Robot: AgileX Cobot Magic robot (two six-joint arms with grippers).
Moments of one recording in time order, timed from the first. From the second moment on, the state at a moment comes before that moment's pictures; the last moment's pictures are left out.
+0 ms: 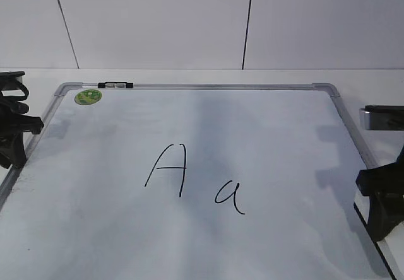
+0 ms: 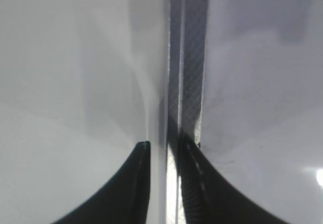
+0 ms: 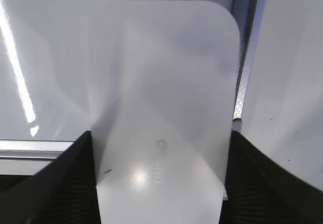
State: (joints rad) left arm -0.03 1.95 -1.25 -0.09 0.90 -0.01; right arm 0.23 1.50 -0.93 0.07 1.20 0.18
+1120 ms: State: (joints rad) left arm -0.03 1.95 -1.25 -0.10 0.90 -0.01; right arm 0.23 1.50 -0.93 0.07 1.20 0.16
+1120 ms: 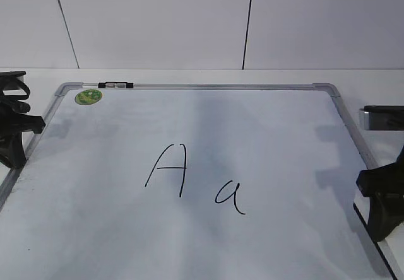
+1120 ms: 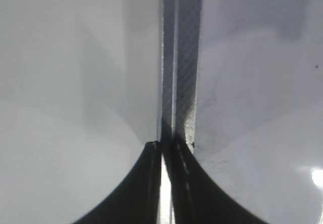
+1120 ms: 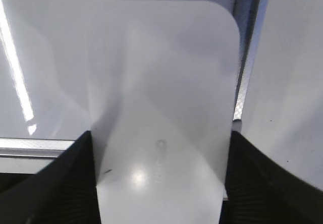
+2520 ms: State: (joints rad) left arm -0.03 1.95 -1.25 -0.10 0.90 -0.01; right arm 0.56 1.93 -1.49 -0.05 1.21 0.14
